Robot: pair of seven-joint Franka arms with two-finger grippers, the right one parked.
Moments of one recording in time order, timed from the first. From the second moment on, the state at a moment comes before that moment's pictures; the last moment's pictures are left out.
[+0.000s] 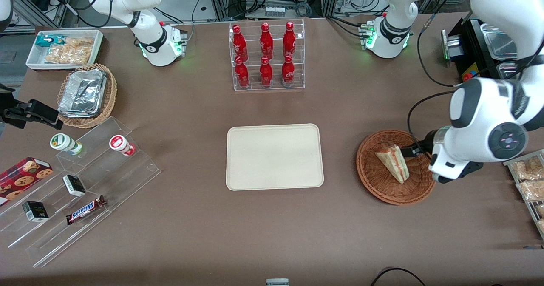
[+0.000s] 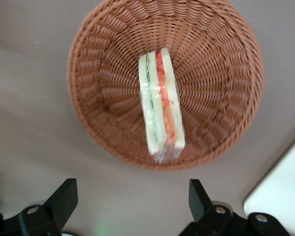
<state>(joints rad) 0.11 0.38 -0.26 -1.68 0.06 1.75 -0.58</state>
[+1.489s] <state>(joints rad) 0.13 0.47 -0.27 -1.91 0.05 2.16 -0.83</state>
